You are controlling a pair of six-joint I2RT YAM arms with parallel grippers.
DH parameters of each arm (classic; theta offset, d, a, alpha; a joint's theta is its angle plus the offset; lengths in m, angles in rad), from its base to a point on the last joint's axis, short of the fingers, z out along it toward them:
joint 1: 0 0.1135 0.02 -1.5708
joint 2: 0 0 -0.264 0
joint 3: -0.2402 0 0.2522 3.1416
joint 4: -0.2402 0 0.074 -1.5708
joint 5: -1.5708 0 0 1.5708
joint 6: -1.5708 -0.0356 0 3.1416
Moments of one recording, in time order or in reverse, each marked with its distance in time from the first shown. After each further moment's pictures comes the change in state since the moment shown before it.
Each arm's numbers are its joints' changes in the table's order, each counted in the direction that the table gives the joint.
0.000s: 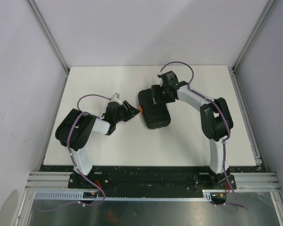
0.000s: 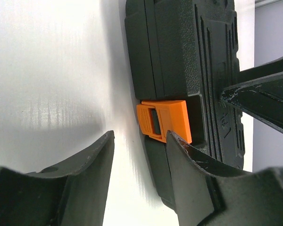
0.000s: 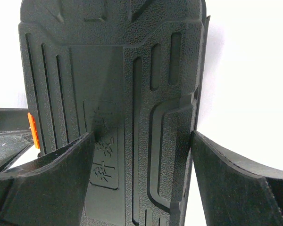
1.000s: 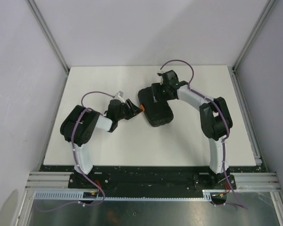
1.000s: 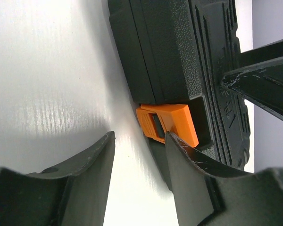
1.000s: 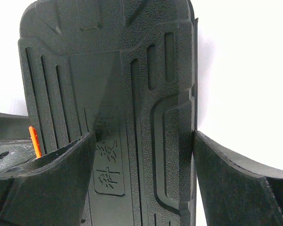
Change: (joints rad) left arm 0.000 0.087 -0.074 0.022 -0.075 -0.022; right arm -0.004 0.015 -0.005 0.060 -0.020 0.039
